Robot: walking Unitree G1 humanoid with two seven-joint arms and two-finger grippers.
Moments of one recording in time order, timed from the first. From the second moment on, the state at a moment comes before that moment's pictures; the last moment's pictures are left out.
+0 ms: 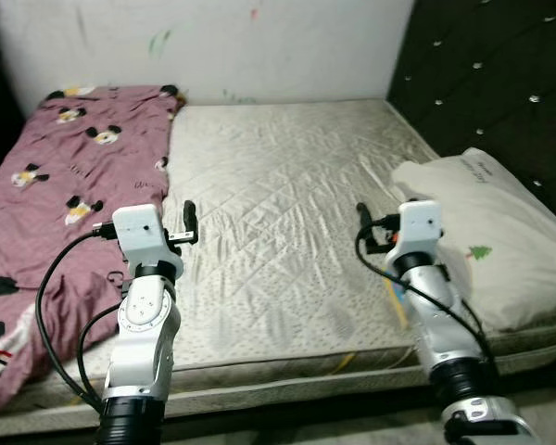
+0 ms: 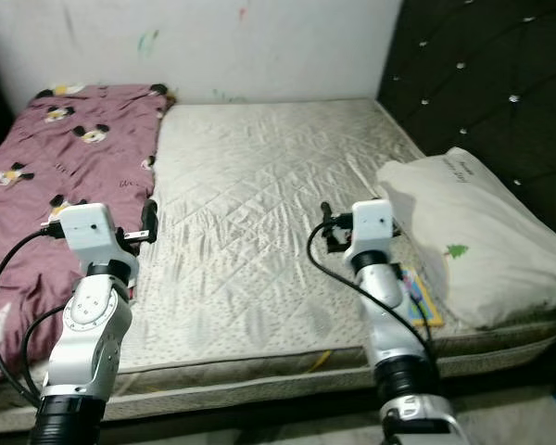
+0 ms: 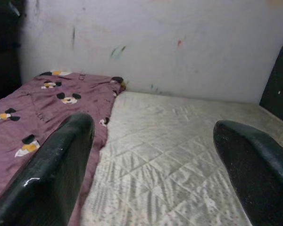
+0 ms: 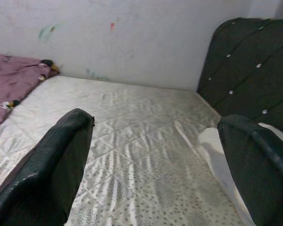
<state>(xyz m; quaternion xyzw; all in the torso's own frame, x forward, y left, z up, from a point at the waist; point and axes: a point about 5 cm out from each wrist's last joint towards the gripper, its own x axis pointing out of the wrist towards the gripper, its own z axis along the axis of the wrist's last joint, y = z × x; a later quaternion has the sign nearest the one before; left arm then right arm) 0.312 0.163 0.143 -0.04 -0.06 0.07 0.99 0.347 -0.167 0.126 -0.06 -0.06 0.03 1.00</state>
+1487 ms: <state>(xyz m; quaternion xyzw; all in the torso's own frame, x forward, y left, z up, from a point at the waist) 0.310 0.162 0.150 -0.07 -0.09 0.01 0.99 0.352 -0.156 0.131 -0.06 -0.07 0.04 1.00</state>
